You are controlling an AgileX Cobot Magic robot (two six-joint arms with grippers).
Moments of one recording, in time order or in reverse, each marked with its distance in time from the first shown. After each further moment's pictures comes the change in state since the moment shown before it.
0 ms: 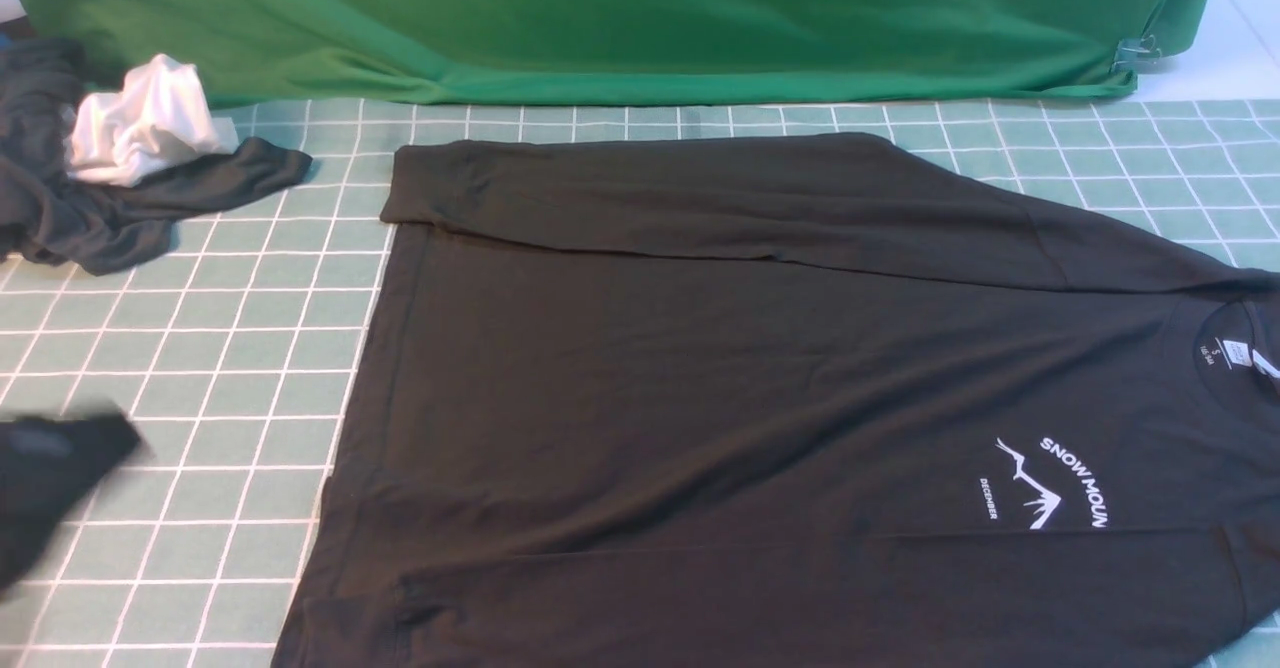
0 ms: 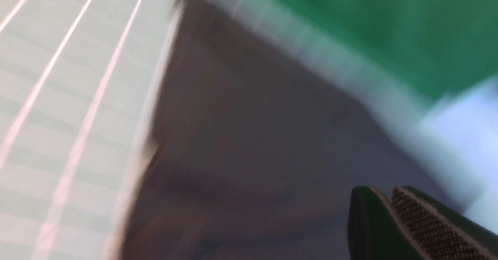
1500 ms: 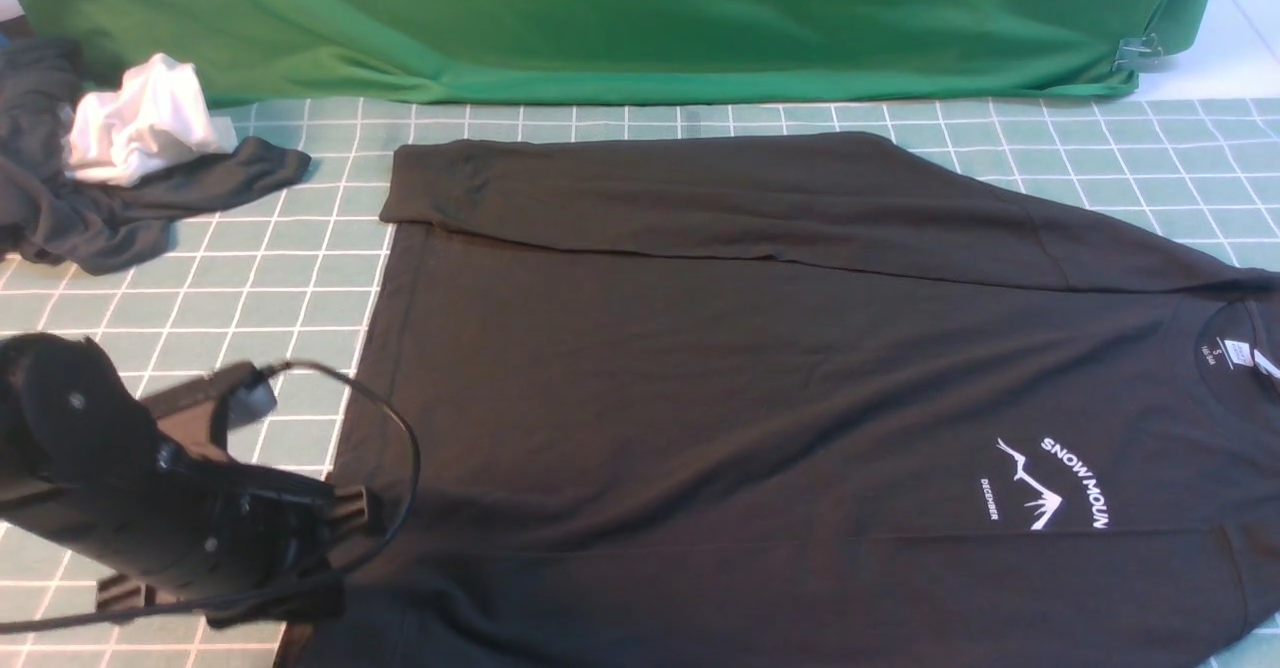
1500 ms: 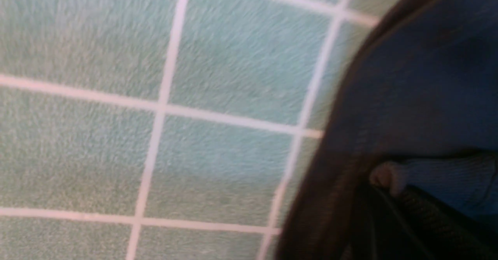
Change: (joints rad) right arm 0.000 0.402 -0.133 -0.001 0.352 -0.113; left arm 0.000 0.843 0.028 -0.069 -0.223 0.257
